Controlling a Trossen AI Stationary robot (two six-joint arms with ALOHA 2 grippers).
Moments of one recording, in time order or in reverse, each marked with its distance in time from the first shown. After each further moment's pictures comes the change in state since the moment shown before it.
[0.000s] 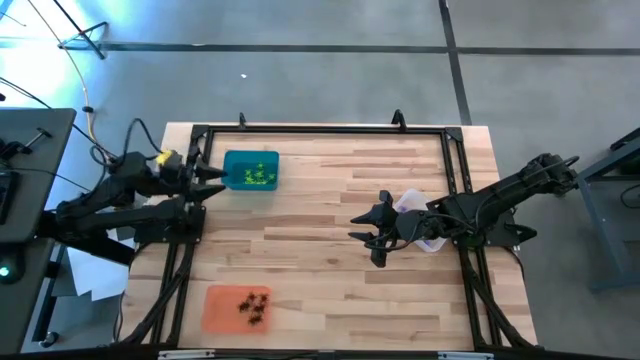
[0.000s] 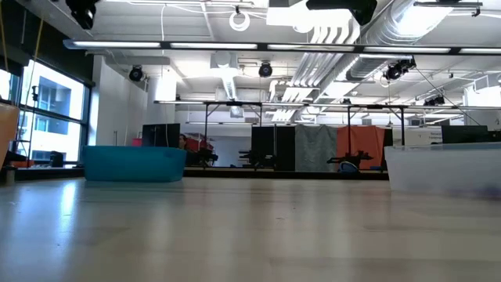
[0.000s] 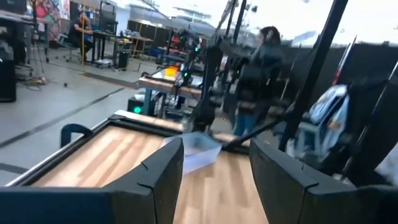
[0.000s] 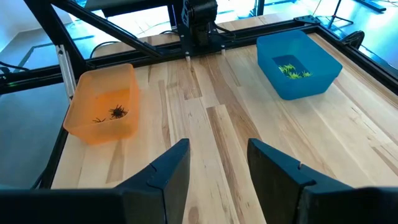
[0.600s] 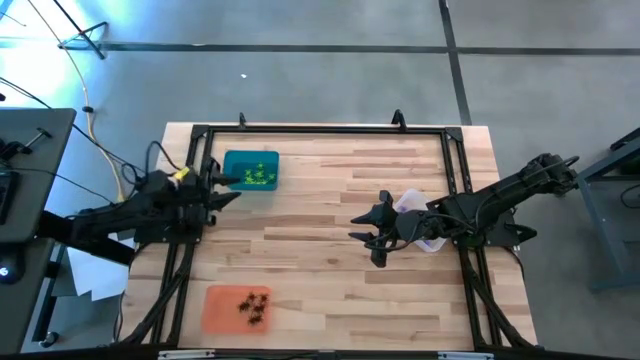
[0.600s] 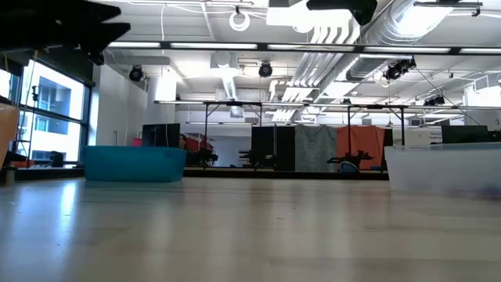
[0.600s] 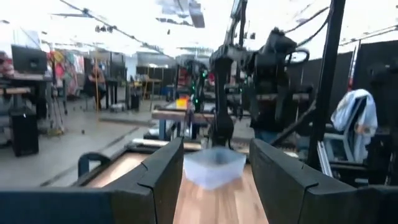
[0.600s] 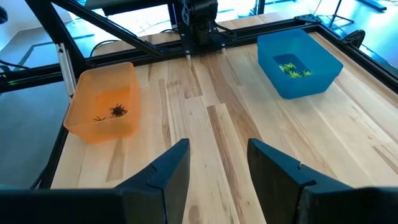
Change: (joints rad) left arm 0.000 -0.191 -0.430 0.406 -0.035 0.147; right arm 0.000 0.000 0.000 -0.004 -0.004 0.000
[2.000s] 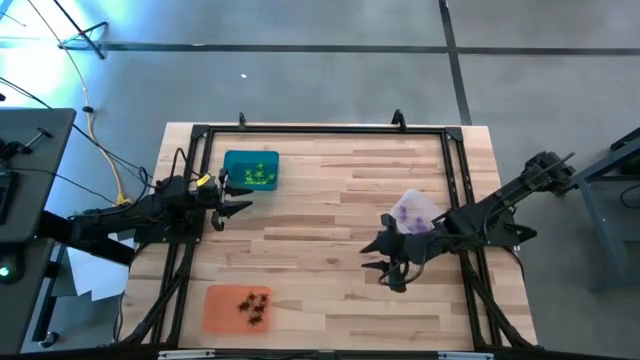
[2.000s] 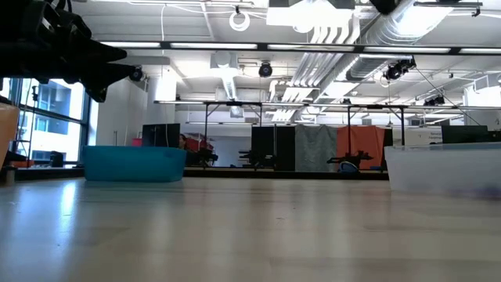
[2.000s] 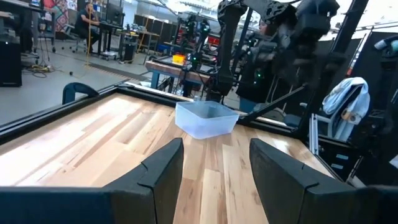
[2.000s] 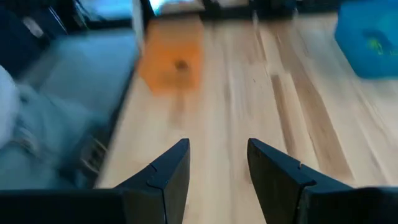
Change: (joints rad) left arm 0.000 0.002 -0.136 -0.044 0.019 -0.156; right arm 0.144 0.005 0.002 -0.083 -0.122 0.000
